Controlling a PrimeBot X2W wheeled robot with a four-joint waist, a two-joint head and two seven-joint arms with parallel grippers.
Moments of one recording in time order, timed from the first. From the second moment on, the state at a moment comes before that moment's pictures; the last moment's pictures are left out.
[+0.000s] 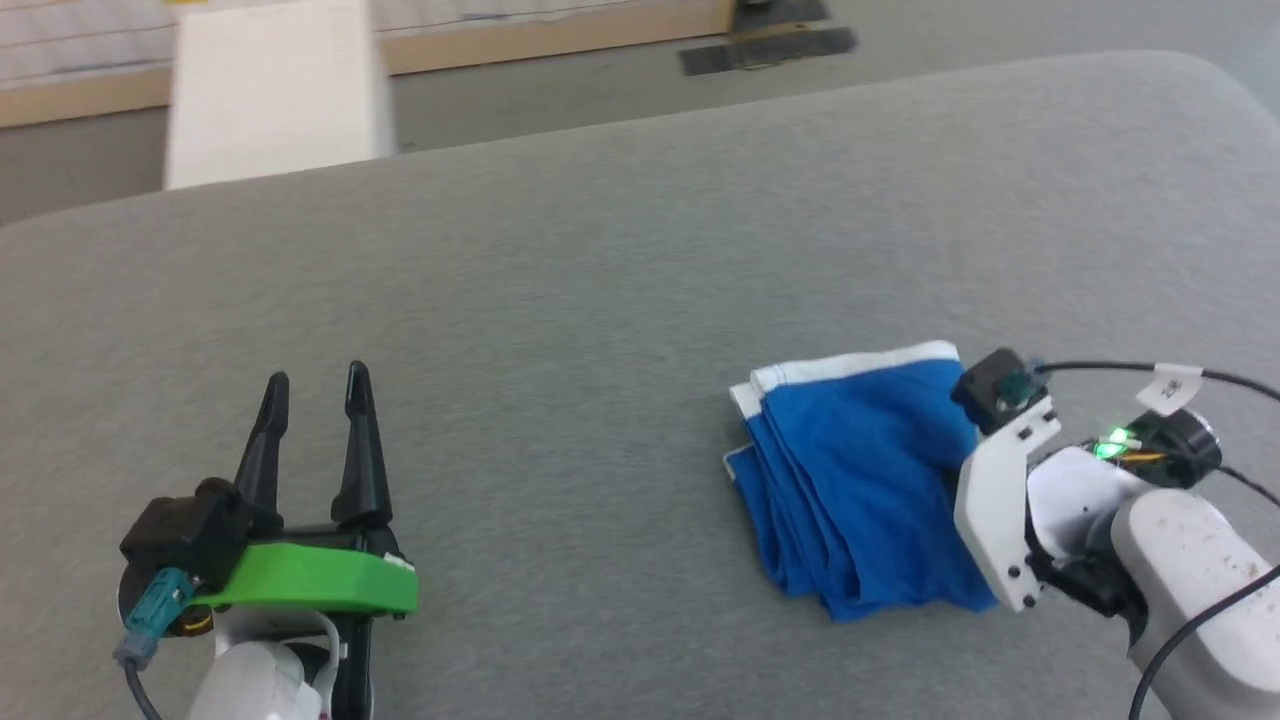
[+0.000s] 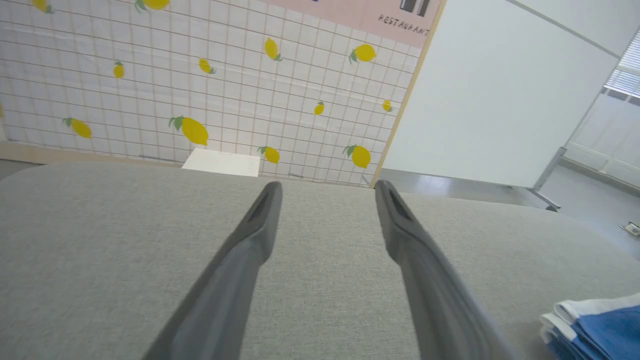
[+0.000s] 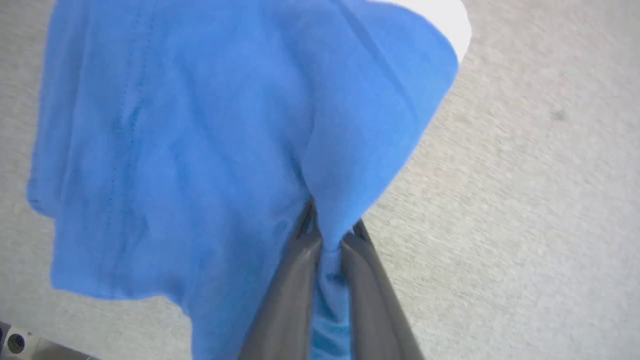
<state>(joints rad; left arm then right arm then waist) -0.08 0.18 -0.10 -0.03 -0.42 0.05 -0.26 -0.41 -0.45 0.48 0.21 0.36 0.13 0.72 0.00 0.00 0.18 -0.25</state>
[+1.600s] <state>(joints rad) -0.15 0.35 -0.05 -0.36 -0.32 0.15 -0.09 -0.85 -0.73 0.00 0.91 0.17 0.13 0.18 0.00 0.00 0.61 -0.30</state>
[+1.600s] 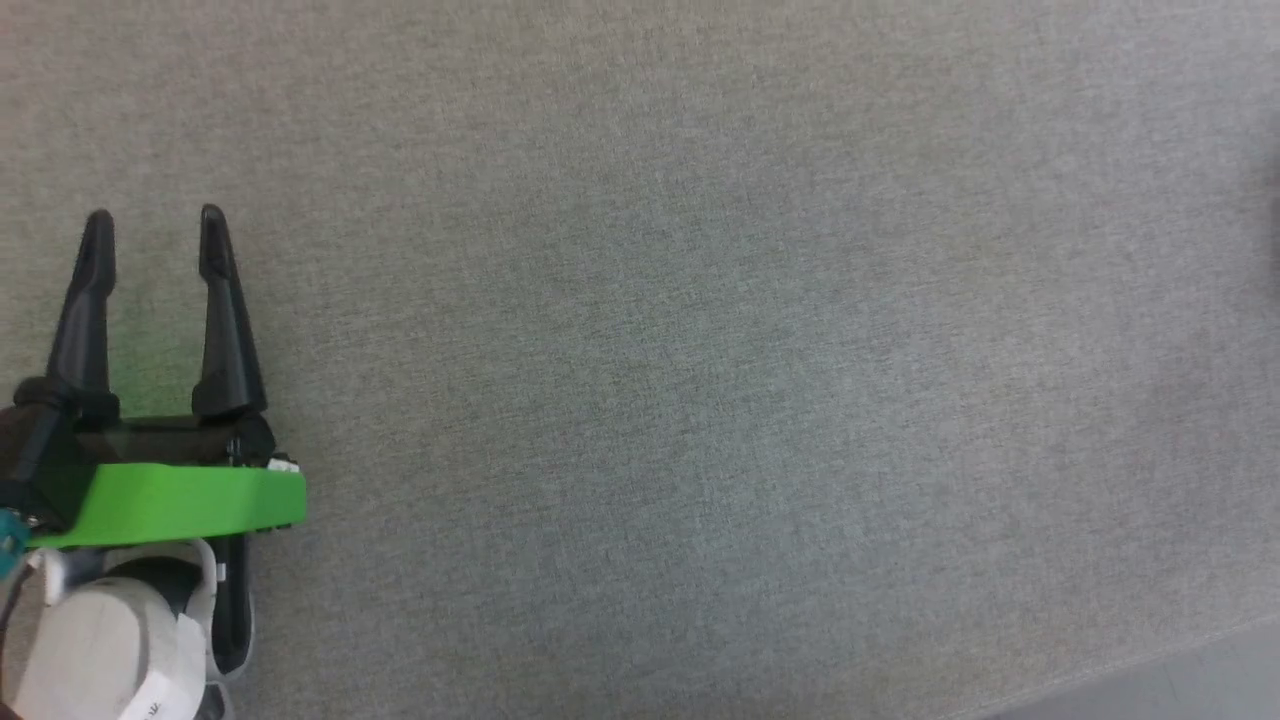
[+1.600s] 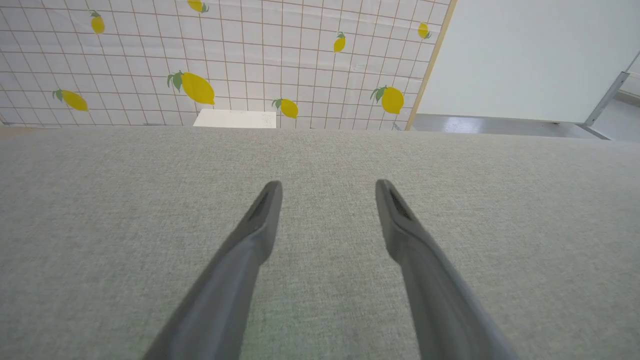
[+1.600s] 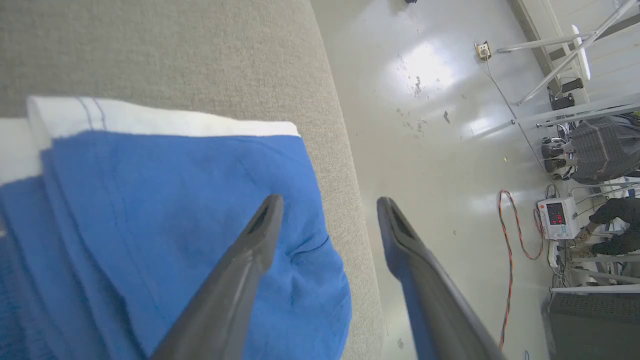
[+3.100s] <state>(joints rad) -0.07 0.17 -0.08 0.00 -0.35 0.14 -0.25 -0.25 -0.05 -0.04 0.11 0.27 0.13 -0.26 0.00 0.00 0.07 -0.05</state>
